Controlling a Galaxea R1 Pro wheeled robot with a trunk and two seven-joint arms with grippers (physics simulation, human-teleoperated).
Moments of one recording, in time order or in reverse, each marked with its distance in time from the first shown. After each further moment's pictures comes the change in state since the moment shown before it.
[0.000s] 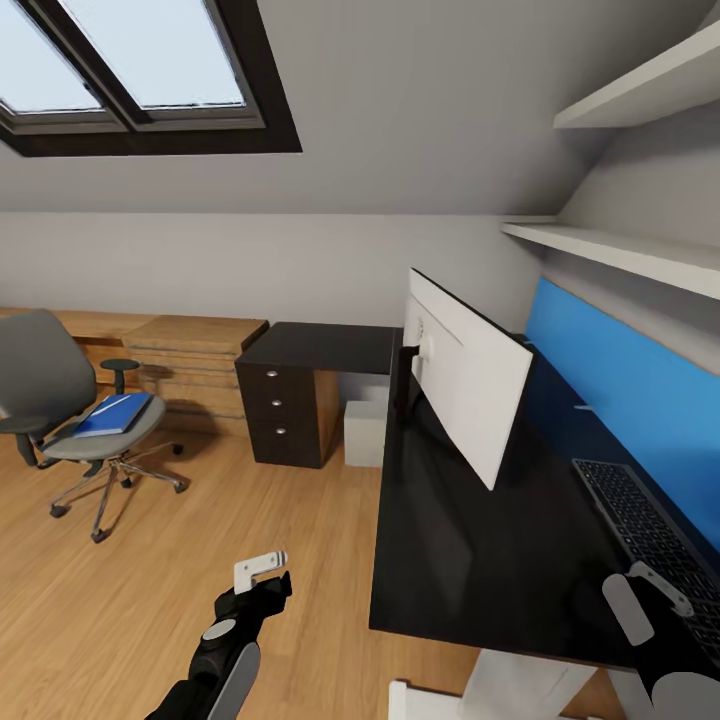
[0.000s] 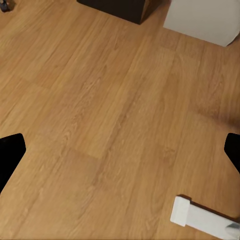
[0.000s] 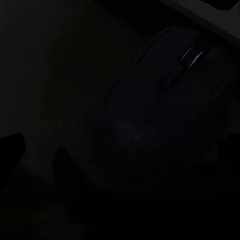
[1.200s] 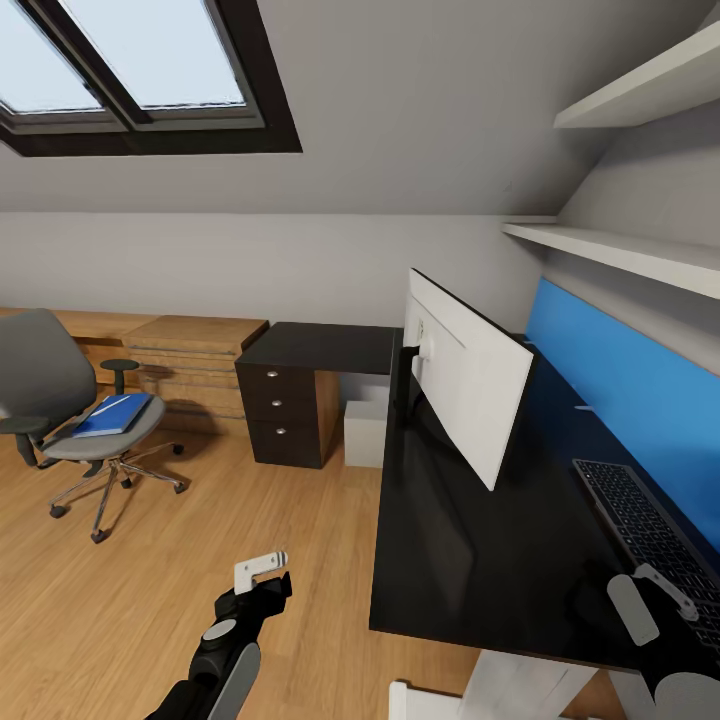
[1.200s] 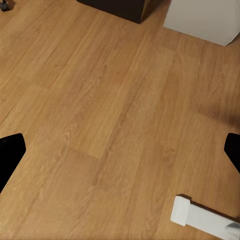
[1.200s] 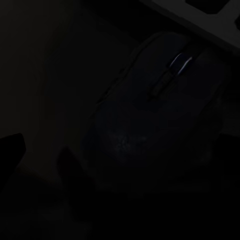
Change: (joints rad) left arm 0.000 0.000 -0.001 0.003 0.000 0.000 0.000; right arm 0.000 -0.002 -0.030 -0.002 -0.014 -0.003 0.005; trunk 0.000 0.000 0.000
